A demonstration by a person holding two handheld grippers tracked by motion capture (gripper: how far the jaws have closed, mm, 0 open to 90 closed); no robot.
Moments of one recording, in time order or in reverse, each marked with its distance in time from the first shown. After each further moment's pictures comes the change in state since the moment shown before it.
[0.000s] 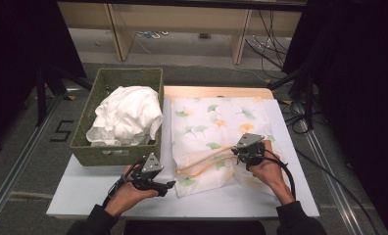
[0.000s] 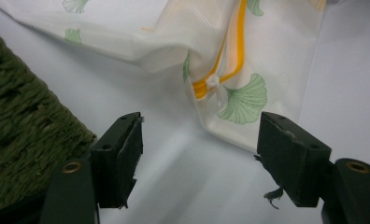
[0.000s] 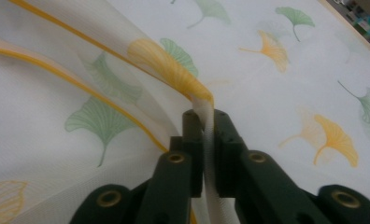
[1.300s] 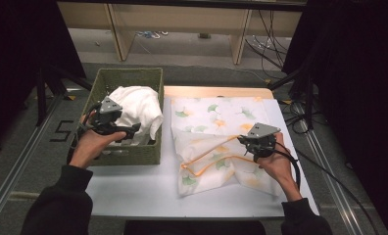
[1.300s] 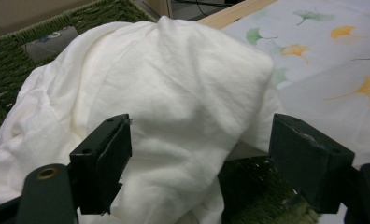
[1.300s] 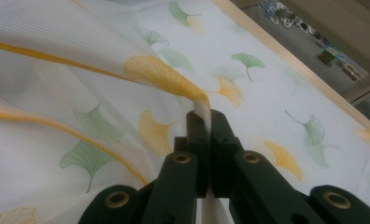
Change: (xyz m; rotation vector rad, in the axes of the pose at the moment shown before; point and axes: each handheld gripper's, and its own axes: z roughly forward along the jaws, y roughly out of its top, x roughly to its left) left arm 0.121 0.072 -0.087 -0.078 0.324 -0.112; right arm -0.020 0.014 -0.035 -0.139 -0.053 0.028
